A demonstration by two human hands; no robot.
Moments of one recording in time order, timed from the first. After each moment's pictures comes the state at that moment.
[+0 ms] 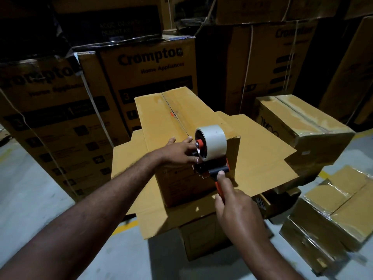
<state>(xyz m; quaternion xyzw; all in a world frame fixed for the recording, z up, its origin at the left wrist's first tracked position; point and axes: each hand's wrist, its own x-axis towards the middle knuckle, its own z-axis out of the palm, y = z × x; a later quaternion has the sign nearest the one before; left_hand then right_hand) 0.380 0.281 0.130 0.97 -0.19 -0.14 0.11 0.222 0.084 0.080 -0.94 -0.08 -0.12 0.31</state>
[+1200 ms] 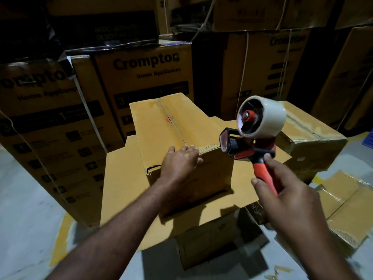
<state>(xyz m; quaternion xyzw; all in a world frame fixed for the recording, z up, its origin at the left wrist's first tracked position) 0.369 0.248 0.100 0.99 -0.12 0.12 0.01 0.219 0.028 0.150 -0.89 0.03 -0.18 0.42</state>
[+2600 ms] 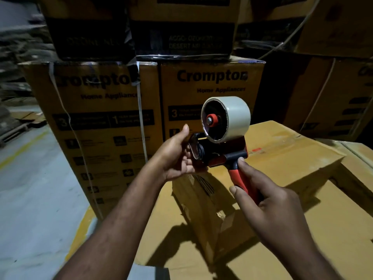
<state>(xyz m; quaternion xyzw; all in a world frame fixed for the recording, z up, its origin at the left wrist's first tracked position) 0.432 0.460 0.181 0.60 0.10 -0.07 0.79 0.355 0.223 0.167 -0.85 -0.25 -0.17 0.44</state>
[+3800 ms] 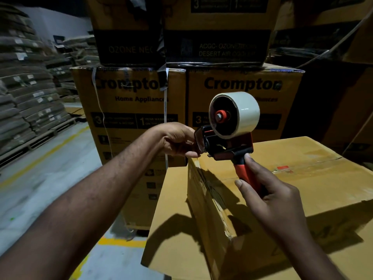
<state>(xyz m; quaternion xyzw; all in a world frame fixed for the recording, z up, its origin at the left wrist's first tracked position) 0.473 0.520 0.232 0.69 0.11 -0.15 0.70 0.431 0.234 0.156 -0.78 -0.35 -0.23 0.47</state>
